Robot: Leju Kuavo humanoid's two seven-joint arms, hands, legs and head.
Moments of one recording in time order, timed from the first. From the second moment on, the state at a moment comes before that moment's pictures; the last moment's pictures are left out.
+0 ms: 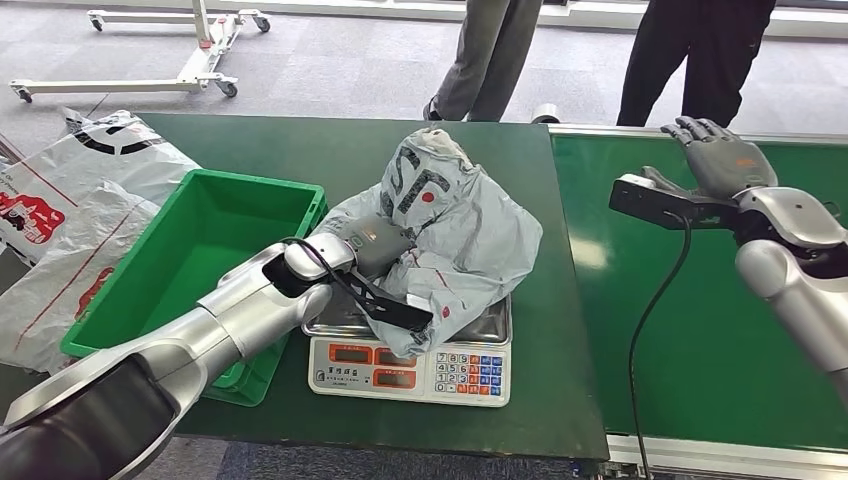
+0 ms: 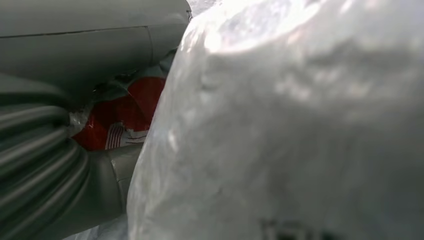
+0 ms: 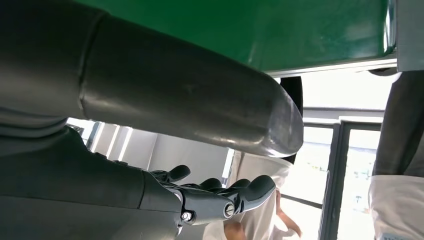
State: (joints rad) left arm -0.94 0.08 -1.09 -0.73 -0.85 -0.20 -0.21; right arm -0.91 -0.59 0.76 -1.10 0.66 0.23 0.05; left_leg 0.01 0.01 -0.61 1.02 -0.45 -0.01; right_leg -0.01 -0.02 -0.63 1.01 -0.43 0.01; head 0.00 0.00
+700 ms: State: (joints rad) left arm -1.10 0.16 -0.95 -0.82 -0.91 -0.16 -0.06; right arm -0.90 -0.63 0.72 -1.11 0.66 0.24 0.04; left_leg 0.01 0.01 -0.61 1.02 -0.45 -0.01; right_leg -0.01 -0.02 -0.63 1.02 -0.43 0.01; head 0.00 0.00
